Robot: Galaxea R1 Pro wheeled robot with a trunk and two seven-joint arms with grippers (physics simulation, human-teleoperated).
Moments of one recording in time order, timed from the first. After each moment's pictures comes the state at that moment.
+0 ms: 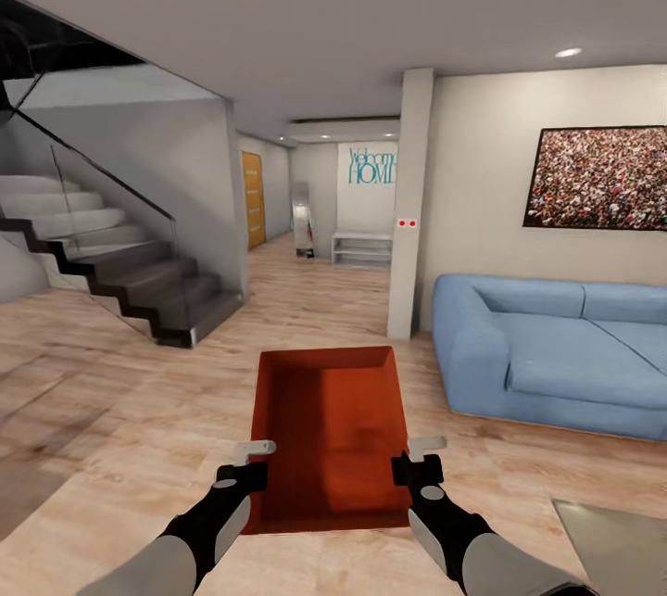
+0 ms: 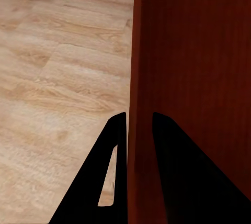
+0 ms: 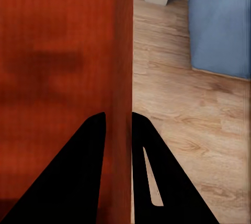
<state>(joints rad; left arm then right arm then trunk) -0.63 -0.09 -0.13 -0.31 0.16 0.05 0.22 -0.66 0.11 0.26 -0.20 -0.11 -0.17 -0.26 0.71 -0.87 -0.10</state>
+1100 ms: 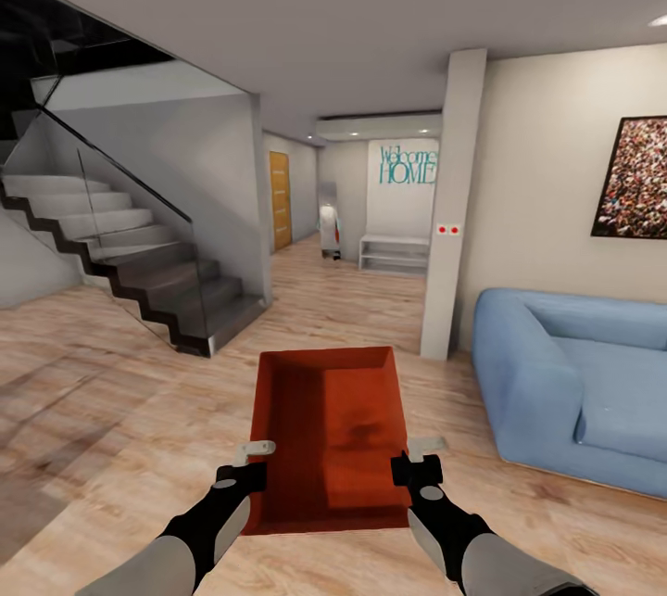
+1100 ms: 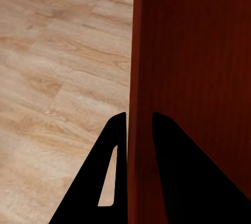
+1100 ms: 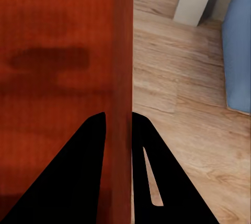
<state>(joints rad) -0.63 -0.09 -0.15 -0.31 0.18 0.05 0.22 -0.66 0.12 0.26 -0.20 -0.10 -0.16 -0.26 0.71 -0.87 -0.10</state>
